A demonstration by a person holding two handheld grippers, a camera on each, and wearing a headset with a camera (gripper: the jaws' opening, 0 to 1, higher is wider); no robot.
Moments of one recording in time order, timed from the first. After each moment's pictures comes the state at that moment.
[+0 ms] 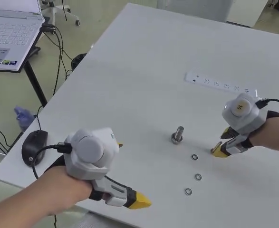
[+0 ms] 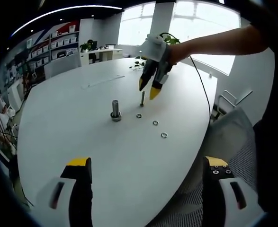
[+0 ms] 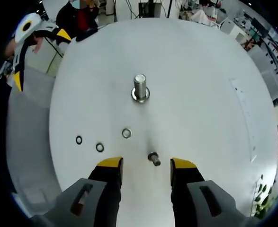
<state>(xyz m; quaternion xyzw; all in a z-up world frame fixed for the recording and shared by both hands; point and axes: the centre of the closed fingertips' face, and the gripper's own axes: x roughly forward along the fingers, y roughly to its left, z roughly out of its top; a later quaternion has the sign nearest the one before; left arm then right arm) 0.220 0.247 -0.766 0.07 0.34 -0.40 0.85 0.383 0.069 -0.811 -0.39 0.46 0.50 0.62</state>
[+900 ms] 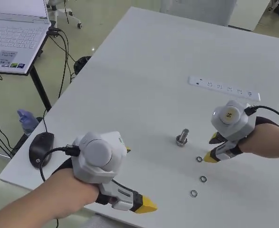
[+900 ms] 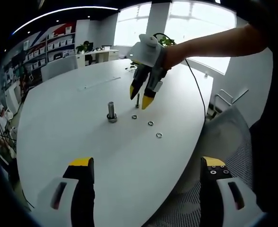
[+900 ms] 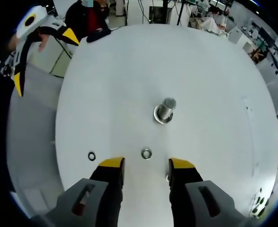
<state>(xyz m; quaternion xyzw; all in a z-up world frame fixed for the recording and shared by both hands) 0.213 0.245 -0.757 0.07 0.33 -0.41 0.85 0.355 0.111 -0.820 -0.40 0.44 0.53 0.61</state>
